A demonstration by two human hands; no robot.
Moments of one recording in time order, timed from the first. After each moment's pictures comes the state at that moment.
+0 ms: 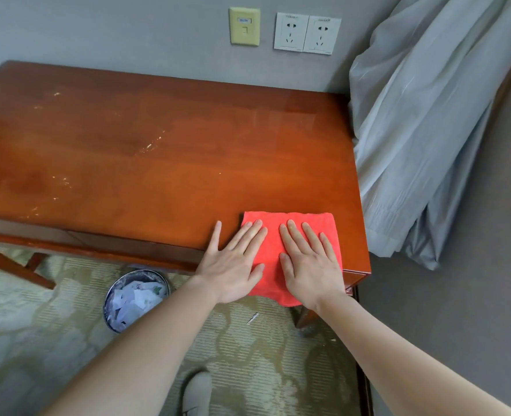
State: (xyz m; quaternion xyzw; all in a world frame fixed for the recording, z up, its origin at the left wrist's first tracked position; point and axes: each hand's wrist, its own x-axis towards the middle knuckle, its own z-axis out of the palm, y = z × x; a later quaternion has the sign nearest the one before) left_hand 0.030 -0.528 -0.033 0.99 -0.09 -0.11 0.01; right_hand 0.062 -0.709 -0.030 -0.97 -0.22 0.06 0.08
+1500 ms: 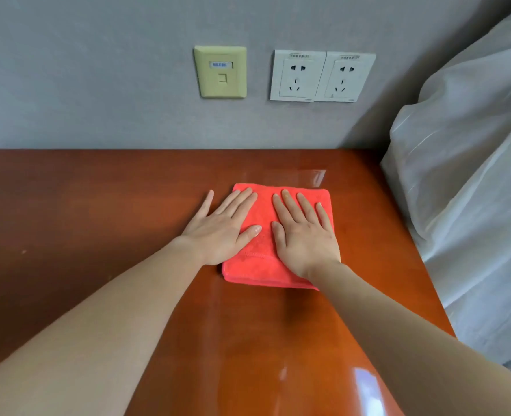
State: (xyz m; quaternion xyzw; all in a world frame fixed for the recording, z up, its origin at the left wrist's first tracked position) left_hand 0.438 -0.379 -0.033 0.98 -0.18 -0.11 0.04; right_hand 0.426 -0.569 -0.029 -0.99 -0.13 0.04 0.08
